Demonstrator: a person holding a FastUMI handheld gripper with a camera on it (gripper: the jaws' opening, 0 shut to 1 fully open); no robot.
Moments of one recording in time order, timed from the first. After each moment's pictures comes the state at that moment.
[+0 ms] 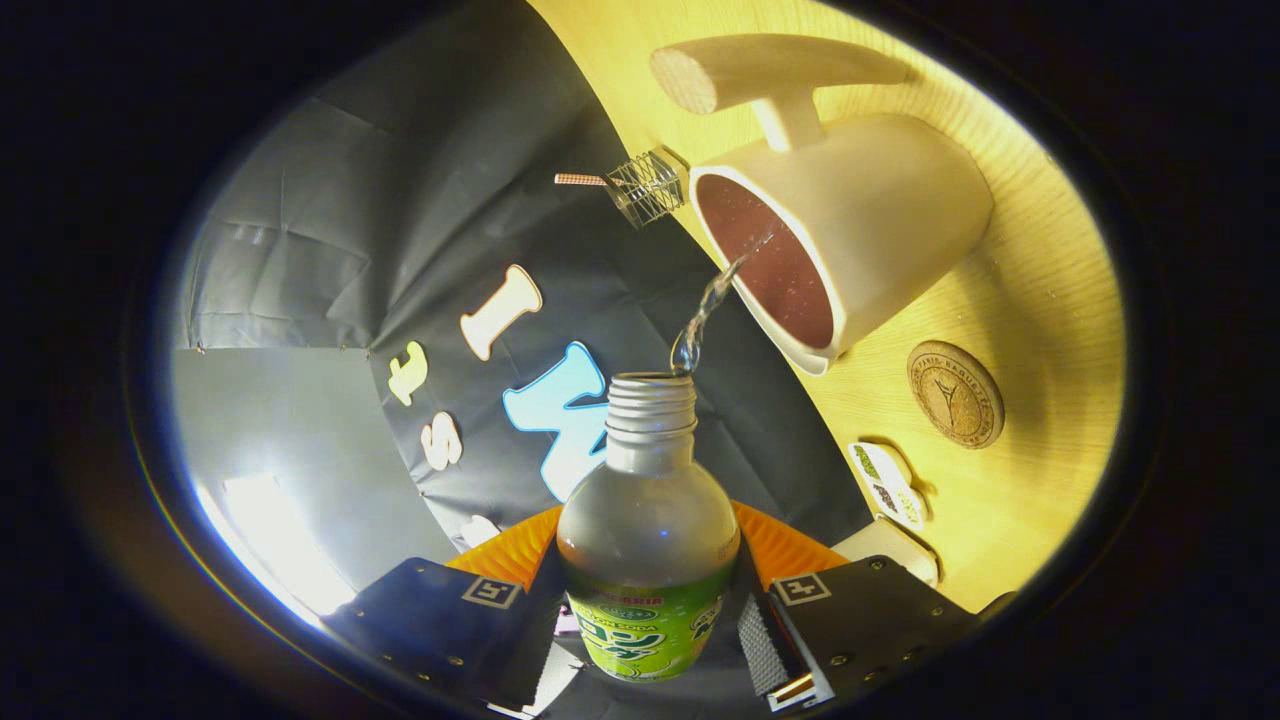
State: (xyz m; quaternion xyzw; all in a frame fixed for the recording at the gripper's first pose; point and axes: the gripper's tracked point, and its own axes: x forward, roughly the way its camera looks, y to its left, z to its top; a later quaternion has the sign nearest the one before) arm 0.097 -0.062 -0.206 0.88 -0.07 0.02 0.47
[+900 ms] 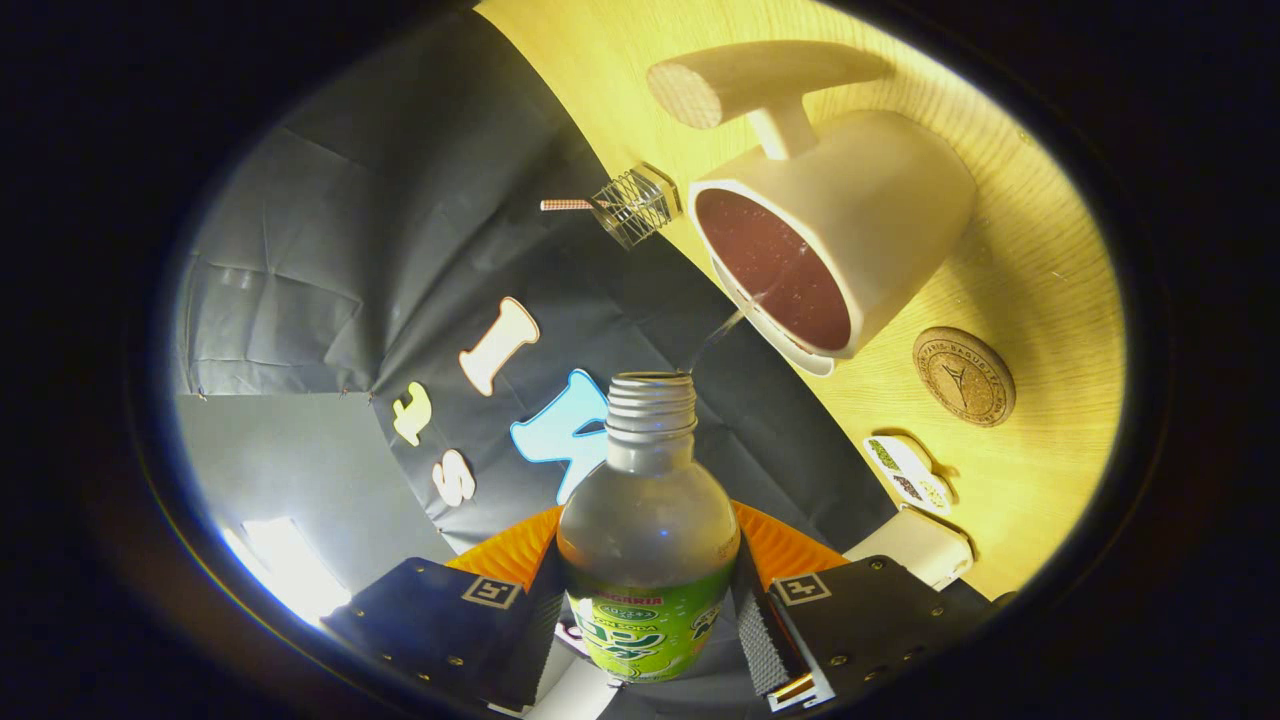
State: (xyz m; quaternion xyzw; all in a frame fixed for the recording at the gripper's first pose) arm 0.098 -0.076 -0.201 0.90 -0.09 -0.01 0.43
